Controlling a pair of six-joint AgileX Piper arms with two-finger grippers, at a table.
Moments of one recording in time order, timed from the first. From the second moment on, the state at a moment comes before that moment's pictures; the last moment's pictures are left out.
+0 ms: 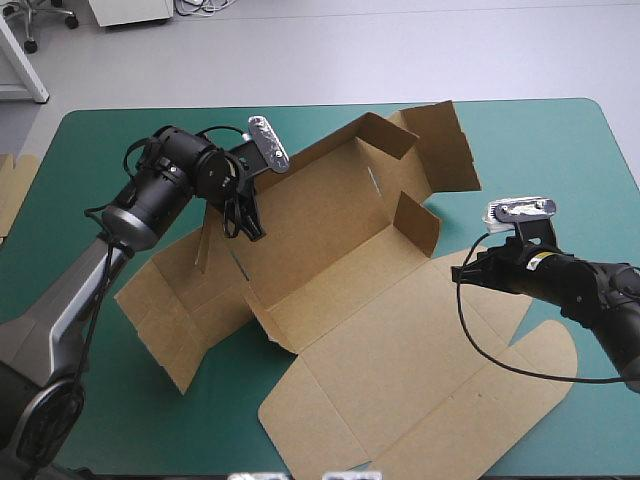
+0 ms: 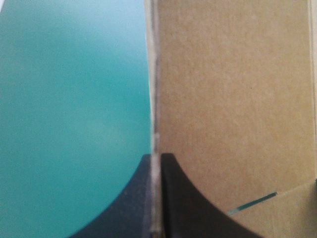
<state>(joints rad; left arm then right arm) -0.50 1.64 -1.65 0.16 1.10 0.56 0.17 1.13 -0.84 0.25 0.58 -0.20</state>
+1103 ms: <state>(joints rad) -0.61 1.51 -1.28 0.67 0.68 0.35 0.17 1.13 -0.84 0.29 0.59 -0.21</state>
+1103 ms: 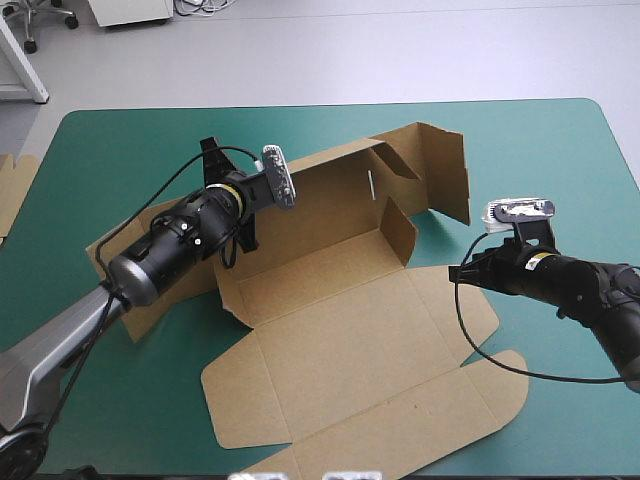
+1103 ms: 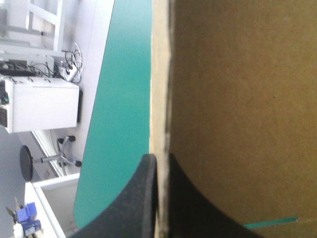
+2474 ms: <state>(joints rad) -0.79 1.23 -0.81 1.14 0.50 -0.04 0.17 1.45 -1.54 0.32 0.98 -0.17</state>
